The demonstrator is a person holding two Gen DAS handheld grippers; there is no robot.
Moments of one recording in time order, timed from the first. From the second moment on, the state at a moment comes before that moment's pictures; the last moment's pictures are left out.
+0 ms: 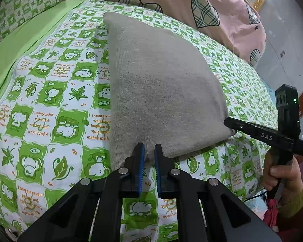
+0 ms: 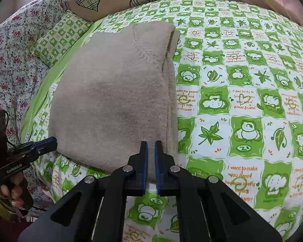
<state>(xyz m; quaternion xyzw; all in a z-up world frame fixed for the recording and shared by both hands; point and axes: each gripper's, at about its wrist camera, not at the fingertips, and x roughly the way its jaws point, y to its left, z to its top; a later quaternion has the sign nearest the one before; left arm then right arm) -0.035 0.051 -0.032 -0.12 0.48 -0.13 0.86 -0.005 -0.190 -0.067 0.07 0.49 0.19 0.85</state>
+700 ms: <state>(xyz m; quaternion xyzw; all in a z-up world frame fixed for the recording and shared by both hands) -0.079 0.052 0.000 -0.07 0.46 -0.08 0.88 -0.063 -0.215 -0.037 0.09 0.47 0.17 0.86</state>
